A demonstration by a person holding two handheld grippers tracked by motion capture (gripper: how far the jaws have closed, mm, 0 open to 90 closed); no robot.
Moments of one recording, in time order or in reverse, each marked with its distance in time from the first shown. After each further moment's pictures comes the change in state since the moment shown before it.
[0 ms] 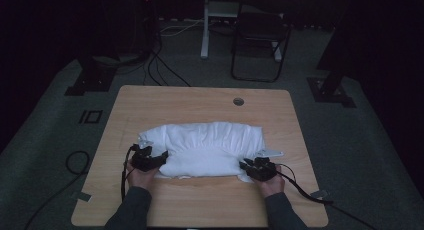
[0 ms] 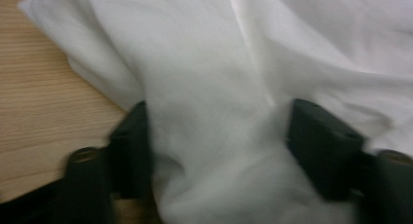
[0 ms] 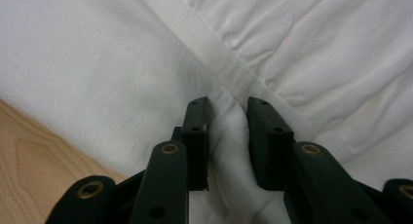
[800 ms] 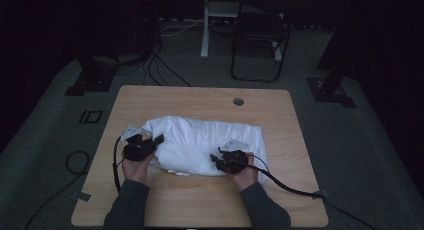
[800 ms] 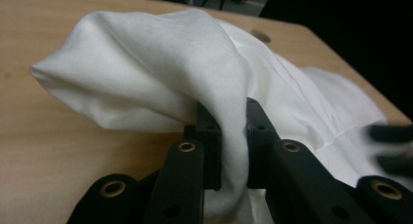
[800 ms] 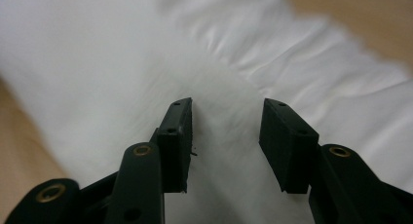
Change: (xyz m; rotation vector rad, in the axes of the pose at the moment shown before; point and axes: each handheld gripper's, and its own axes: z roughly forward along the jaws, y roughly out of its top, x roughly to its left) left arm 0.003 0.046 -0.052 -0.235 -0.249 -0.064; right arm 0.080 0.060 0.040 -0.017 -0.007 -0.232
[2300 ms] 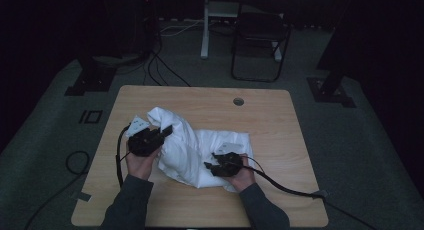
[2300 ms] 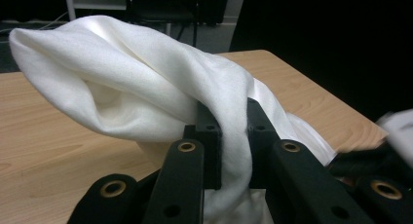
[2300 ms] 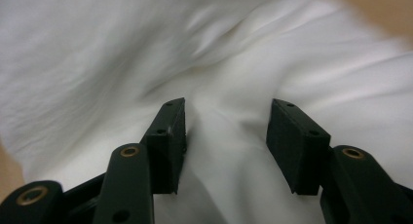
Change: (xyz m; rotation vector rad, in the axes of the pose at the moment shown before) left arm -0.048 0.036 -0.016 -0.072 -0.049 0.174; right arm 0.006 -0.001 0.004 0.014 0.141 -0.040
